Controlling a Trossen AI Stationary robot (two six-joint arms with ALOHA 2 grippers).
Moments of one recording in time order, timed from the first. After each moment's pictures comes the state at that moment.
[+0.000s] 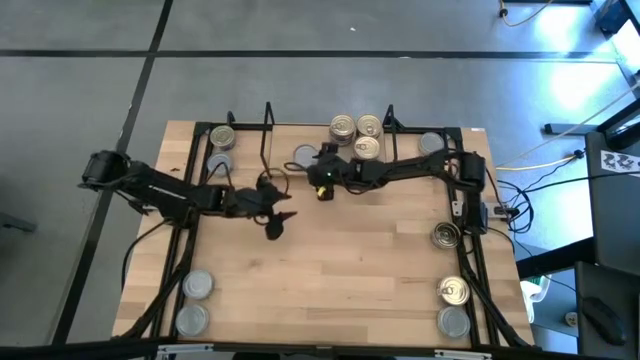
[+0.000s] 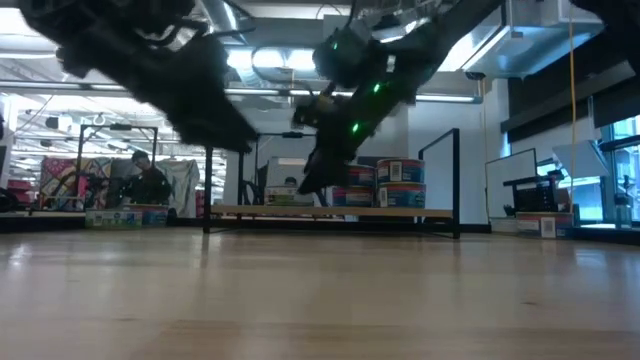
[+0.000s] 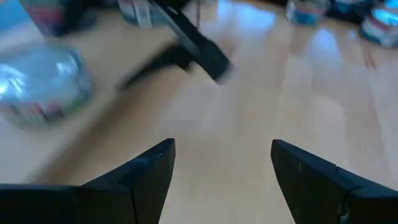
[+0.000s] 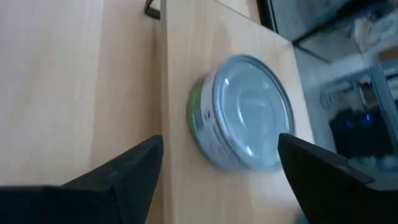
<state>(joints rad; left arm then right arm) -0.05 1.26 0.48 0.24 -0.35 -0.30 -0.17 1.97 1.29 -0.02 0.38 -0.50</state>
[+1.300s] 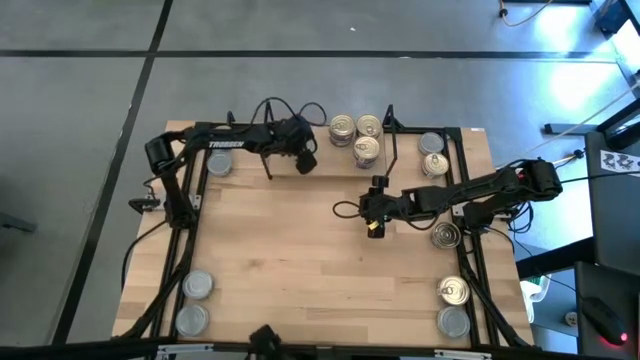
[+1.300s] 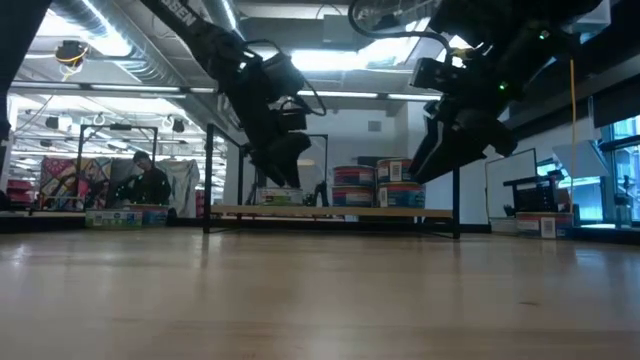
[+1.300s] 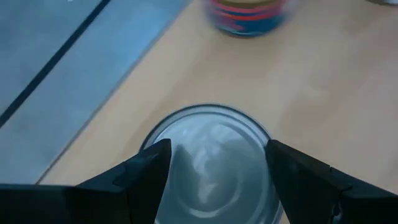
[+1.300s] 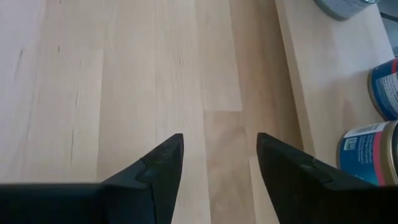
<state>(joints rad) 0.52 1.80 1.19 -0.32 -0.24 -0.02 0.09 1.43 0.76 -0.22 0.38 -0.11</state>
